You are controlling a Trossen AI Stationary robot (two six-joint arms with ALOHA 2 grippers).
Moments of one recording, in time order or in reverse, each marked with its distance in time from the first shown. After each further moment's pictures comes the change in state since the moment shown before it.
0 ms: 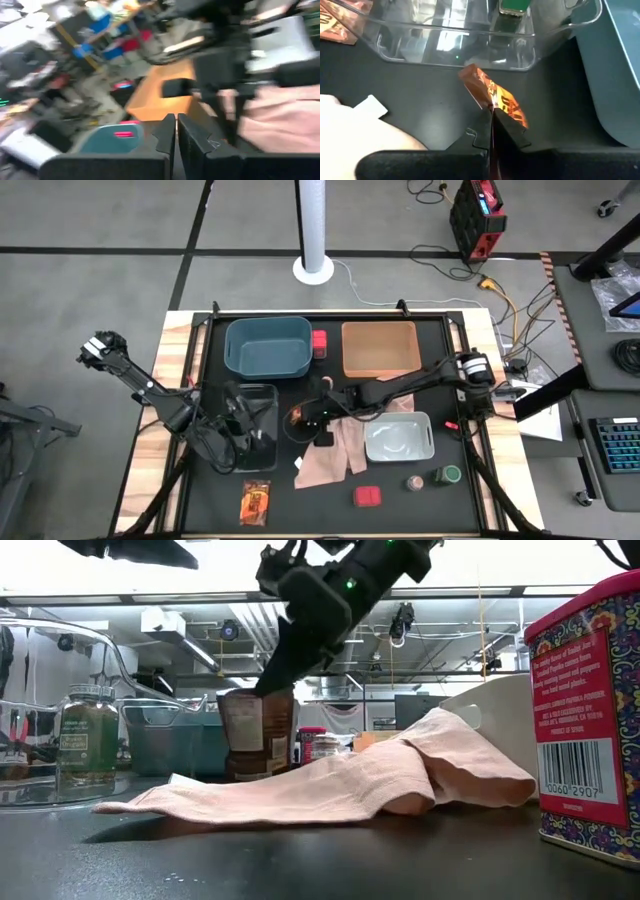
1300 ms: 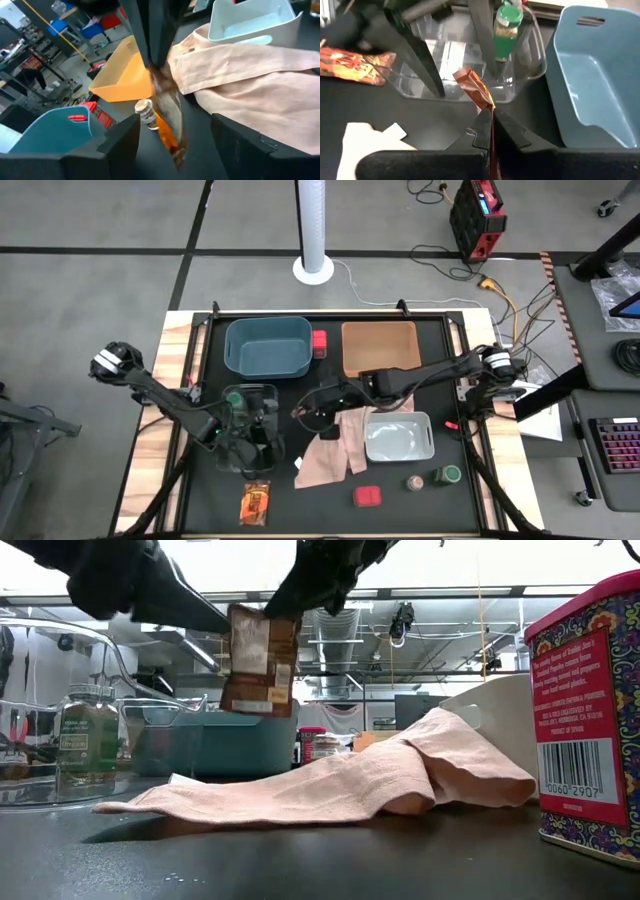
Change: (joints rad) left arm 0.090 0.264 0.000 0.119 0.153 -0.112; right arm 0.001 -0.174 0.001 -0.023 -0.004 -0.016
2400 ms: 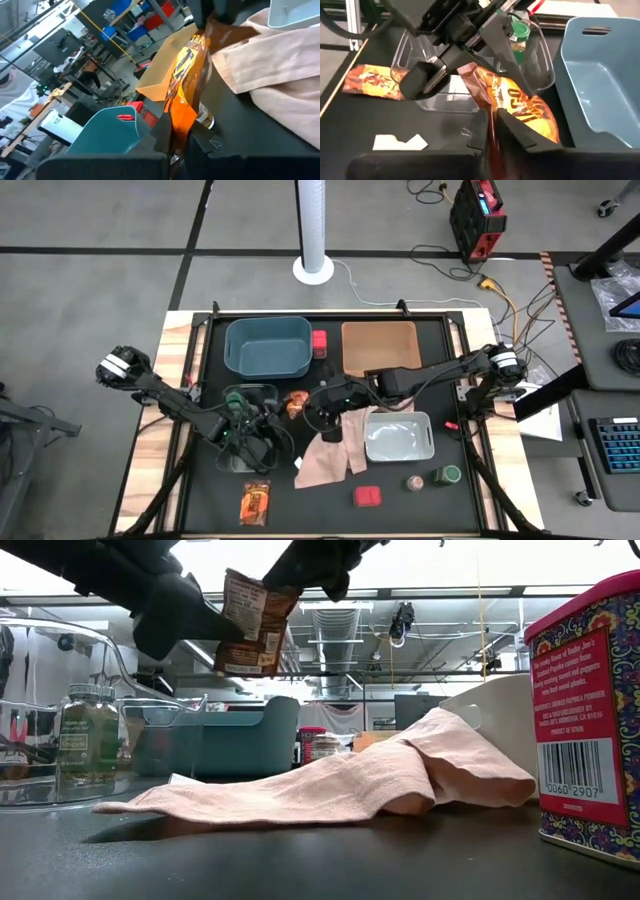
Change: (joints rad) left arm 0.054 0.082 0.000 0.098 -0.208 0.133; right arm 0.022 -0.037 0.001 0.010 -0.037 0.071
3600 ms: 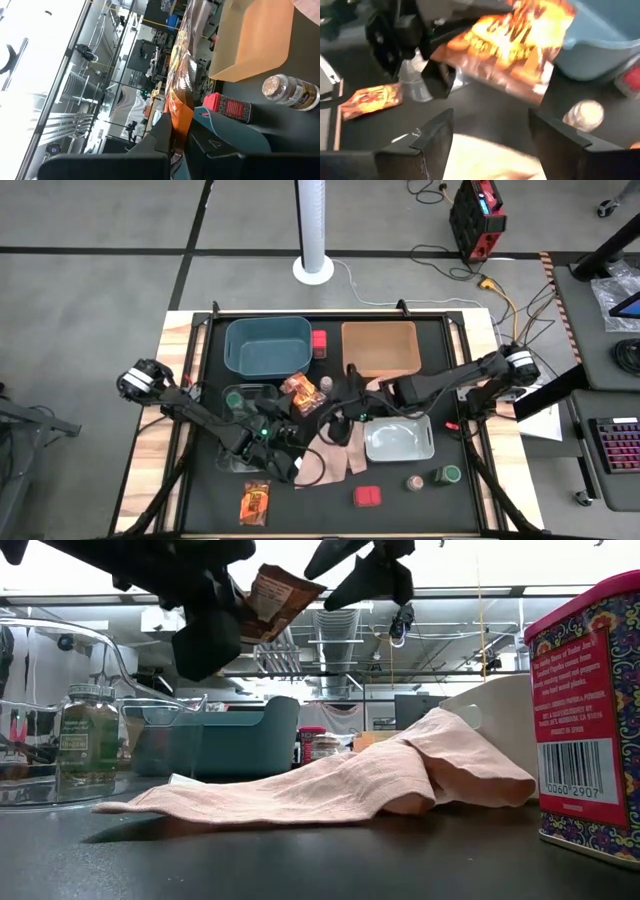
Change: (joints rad) left arm 0.013 0.245 0.224 -0.052 -0.380 0.469; right arm 0.090 -0.110 -0.082 -0.164 0.227 0.491
